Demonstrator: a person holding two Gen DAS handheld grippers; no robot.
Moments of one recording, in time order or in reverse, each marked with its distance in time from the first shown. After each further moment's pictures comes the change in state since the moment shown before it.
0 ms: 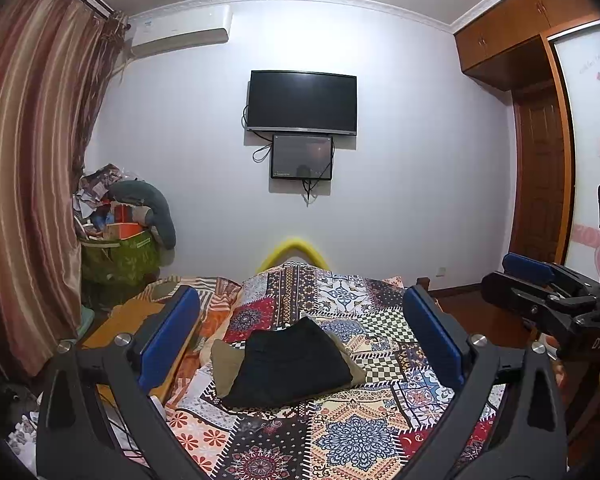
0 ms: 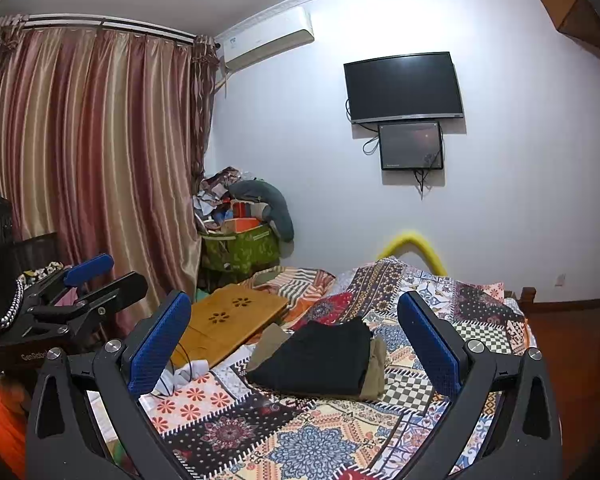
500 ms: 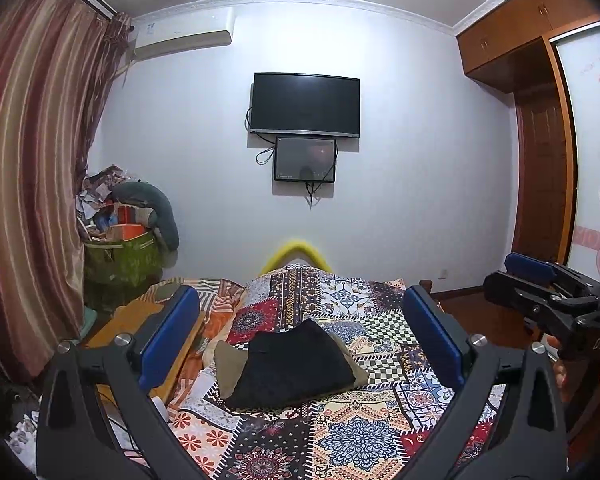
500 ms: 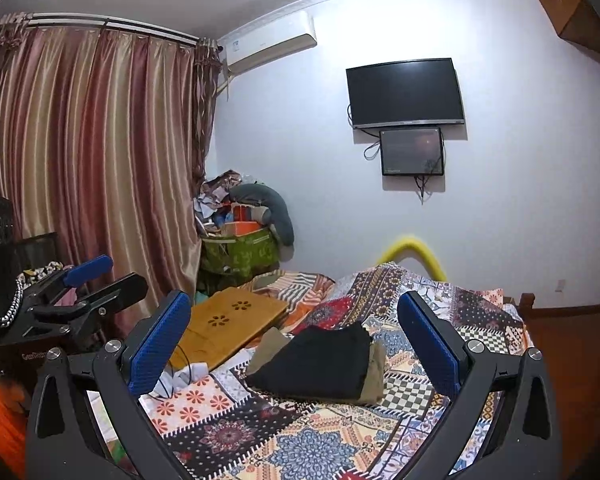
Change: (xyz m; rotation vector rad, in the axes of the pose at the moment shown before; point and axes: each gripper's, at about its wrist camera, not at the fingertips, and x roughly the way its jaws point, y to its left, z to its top) left arm -0.003 0.002 0.000 -0.004 -0.008 0.011; right arm 0.001 0.002 0.001 -0.008 -0.012 0.000
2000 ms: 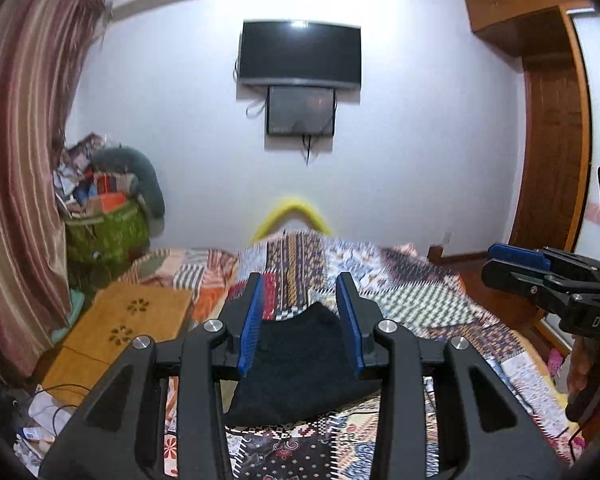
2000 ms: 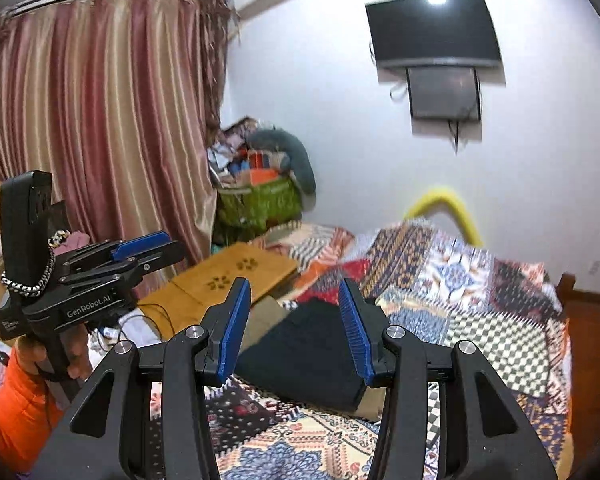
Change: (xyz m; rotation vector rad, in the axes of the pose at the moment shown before) left arm 0.139 0.026 -0.005 0.020 0.151 -0.029; right arm 0.099 -0.049 -0.002 -0.010 0.167 0.121
